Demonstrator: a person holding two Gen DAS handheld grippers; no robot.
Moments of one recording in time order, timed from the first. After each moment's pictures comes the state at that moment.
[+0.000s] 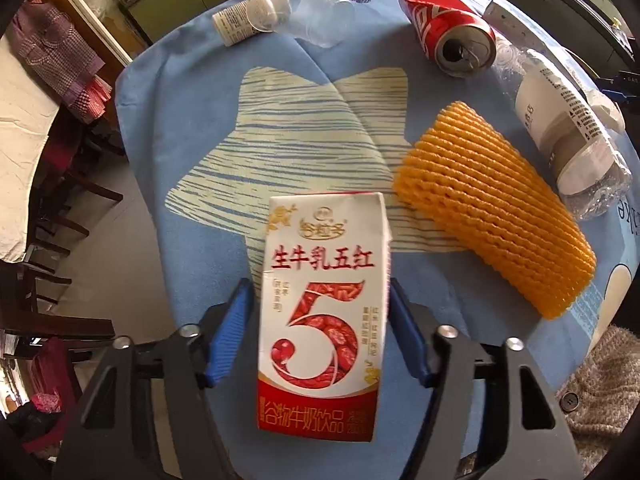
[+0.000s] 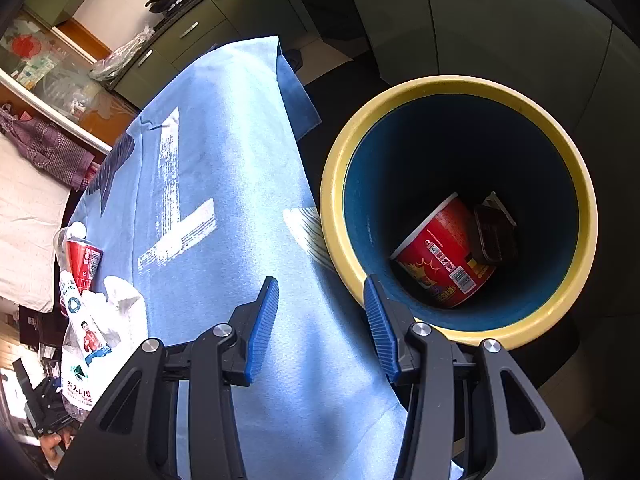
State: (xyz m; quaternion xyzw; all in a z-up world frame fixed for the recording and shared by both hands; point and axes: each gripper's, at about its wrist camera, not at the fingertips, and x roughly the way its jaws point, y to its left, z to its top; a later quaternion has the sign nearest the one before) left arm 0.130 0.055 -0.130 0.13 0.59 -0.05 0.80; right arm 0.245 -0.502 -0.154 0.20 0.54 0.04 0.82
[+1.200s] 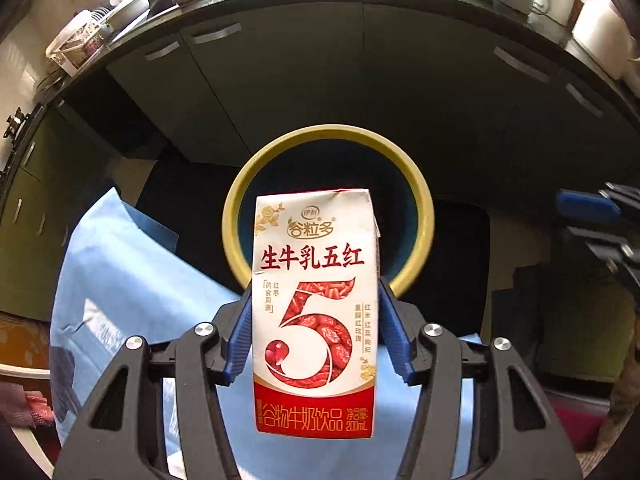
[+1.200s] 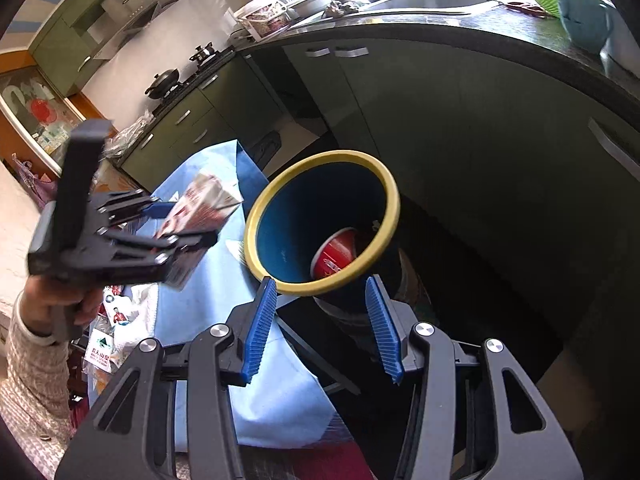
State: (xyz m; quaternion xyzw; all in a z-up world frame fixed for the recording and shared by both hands) left arm 0.264 -0.496 -0.078 0.33 0.48 -0.36 0.73; right arm 0.065 -0.641 -0.079 0.25 0.41 -0.01 0.88
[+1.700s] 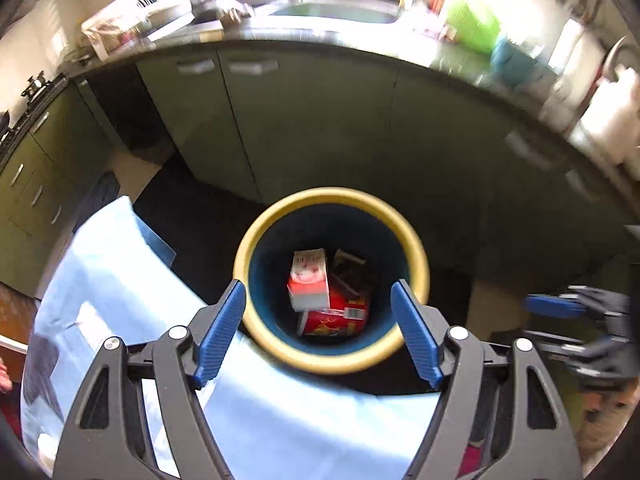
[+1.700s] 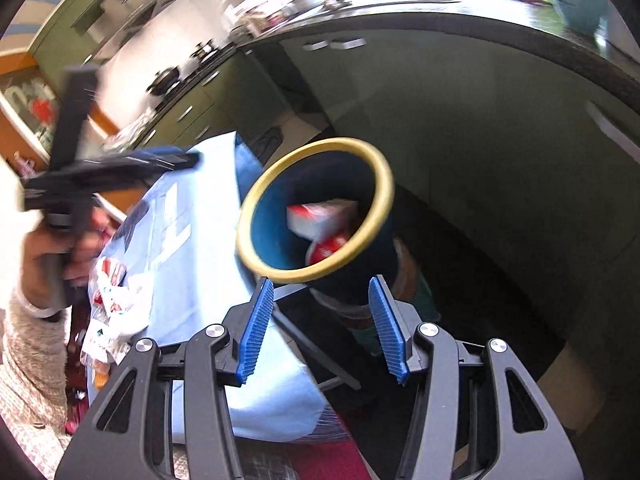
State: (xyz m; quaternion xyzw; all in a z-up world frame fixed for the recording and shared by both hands) left arm 0.272 -0.451 -0.008 0.21 0.45 -0.37 0.79; right arm 0.057 -0.646 -0.094 0.25 0.42 0.01 0.87
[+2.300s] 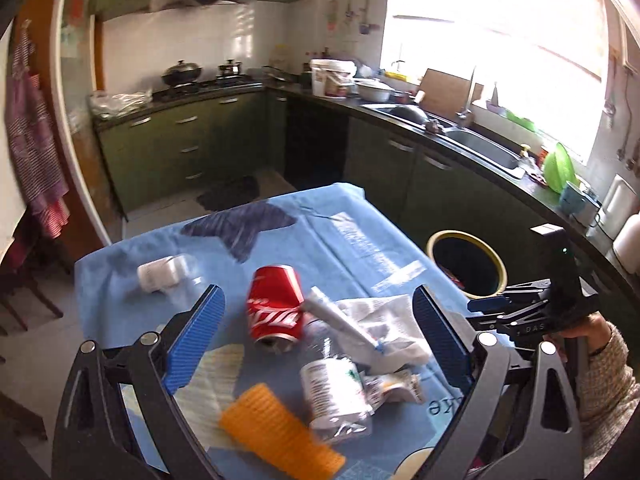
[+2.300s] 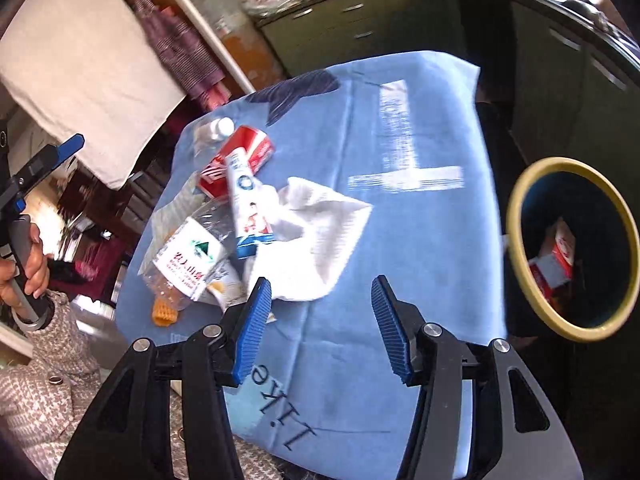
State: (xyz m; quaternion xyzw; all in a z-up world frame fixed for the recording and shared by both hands) left arm 0.128 -0.062 0.064 0.02 0.33 -0.16 0.93; right arm 0.146 -0.376 -0.078 0.07 0.50 0.28 0.82
